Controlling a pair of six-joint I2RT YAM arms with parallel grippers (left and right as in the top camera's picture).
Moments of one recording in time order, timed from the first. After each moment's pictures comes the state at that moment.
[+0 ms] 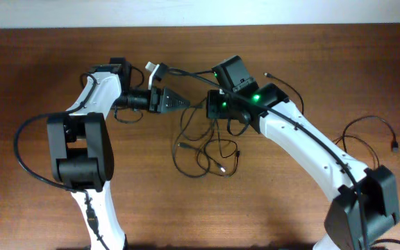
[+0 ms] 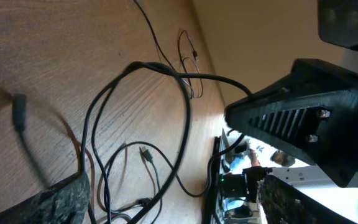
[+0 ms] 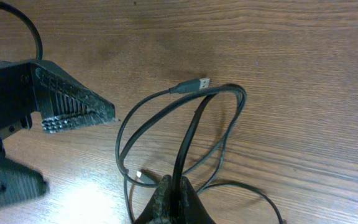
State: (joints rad) left arm 0.01 2.19 1.62 -1.11 1.29 0.53; right arm 0.56 1.80 1.50 -0.70 -0.08 0.57
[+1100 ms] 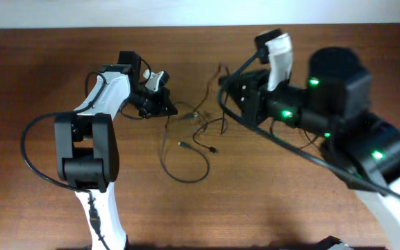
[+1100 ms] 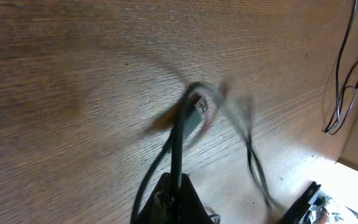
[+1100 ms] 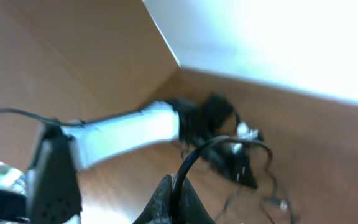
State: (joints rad) left arm -0.05 2.19 1.62 -0.93 0.68 -0.03; right arm 0.51 1.28 1.64 -0.65 -0.43 0.33
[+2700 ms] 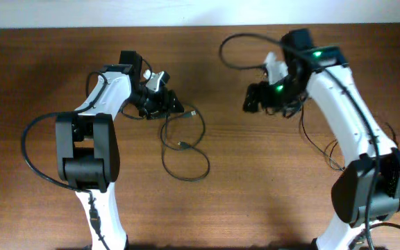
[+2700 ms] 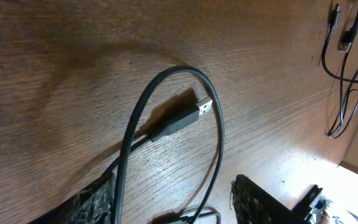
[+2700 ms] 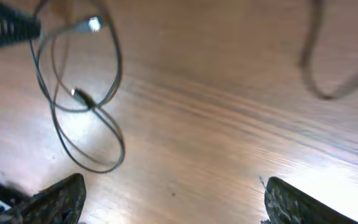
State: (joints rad) left arm -0.05 2.19 1.62 -0.93 0.66 -0.05; right arm 0.23 1.90 1.69 -1.20 -0.37 0.09
